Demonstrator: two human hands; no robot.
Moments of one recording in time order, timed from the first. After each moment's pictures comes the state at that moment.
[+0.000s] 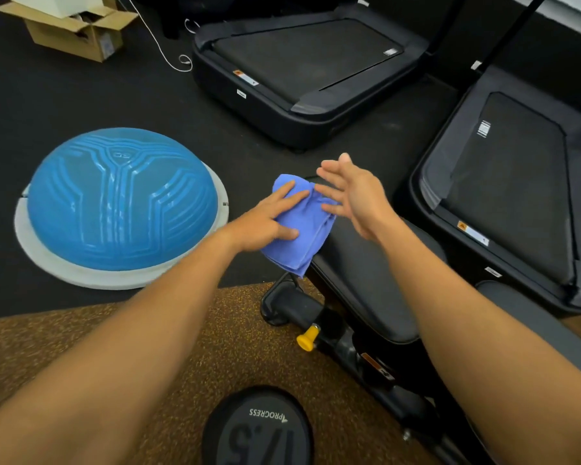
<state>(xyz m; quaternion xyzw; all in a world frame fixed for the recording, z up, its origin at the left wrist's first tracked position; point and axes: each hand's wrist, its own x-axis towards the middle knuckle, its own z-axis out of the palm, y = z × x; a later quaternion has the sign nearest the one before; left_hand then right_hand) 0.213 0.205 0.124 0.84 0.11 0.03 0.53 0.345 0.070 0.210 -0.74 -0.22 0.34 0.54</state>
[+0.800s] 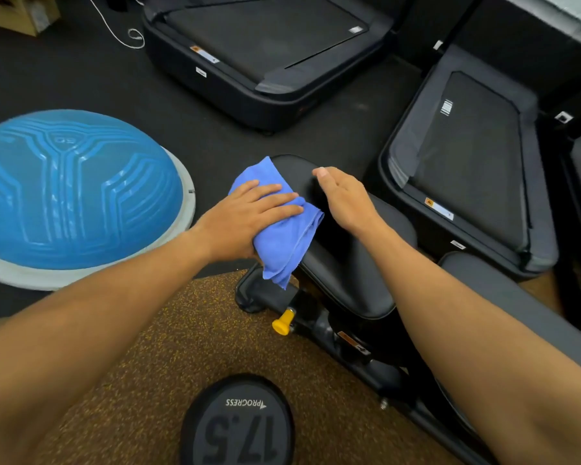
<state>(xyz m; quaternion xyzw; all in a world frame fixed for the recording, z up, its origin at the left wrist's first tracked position) 0.221 0.189 0.088 0.97 -0.11 0.20 0.07 0.369 0.021 0.174 -0.87 -0.32 0.14 0.34</state>
